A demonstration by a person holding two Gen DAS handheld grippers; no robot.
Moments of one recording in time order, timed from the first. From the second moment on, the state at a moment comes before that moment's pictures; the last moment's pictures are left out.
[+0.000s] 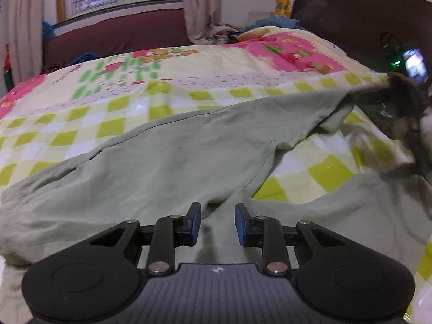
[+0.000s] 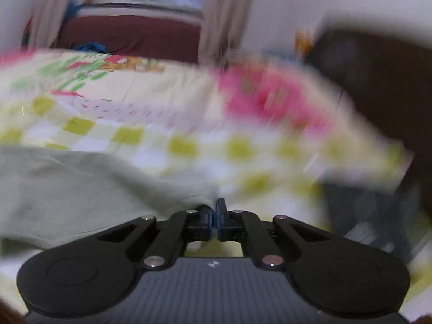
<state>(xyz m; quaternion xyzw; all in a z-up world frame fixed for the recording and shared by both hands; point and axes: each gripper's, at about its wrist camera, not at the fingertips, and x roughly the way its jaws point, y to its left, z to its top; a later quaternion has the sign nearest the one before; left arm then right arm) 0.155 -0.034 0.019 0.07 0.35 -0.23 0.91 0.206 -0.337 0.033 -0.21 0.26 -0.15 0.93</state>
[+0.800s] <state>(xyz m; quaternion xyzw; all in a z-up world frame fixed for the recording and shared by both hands) 0.150 -0.068 -0.001 0.12 0.37 -0.25 0.89 0.195 -0.375 -0.034 -0.22 0.35 -0.18 0.89</state>
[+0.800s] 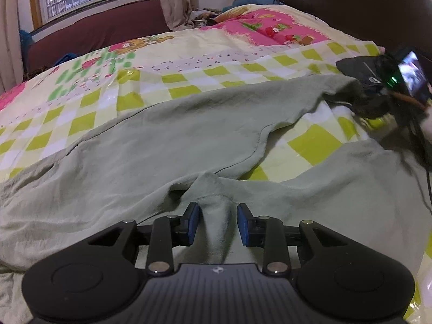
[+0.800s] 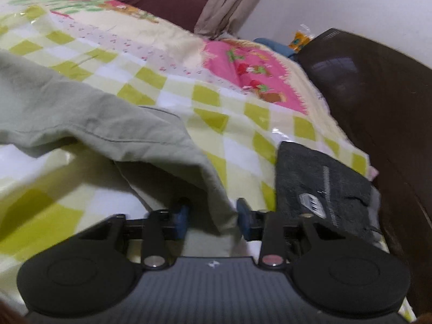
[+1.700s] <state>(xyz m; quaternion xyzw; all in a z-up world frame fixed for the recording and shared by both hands) 0.144 -0.073 -0.007 0.12 0.37 -0.26 0.88 0.082 -0.489 -0.008 0.28 0.34 -0.13 0.89</state>
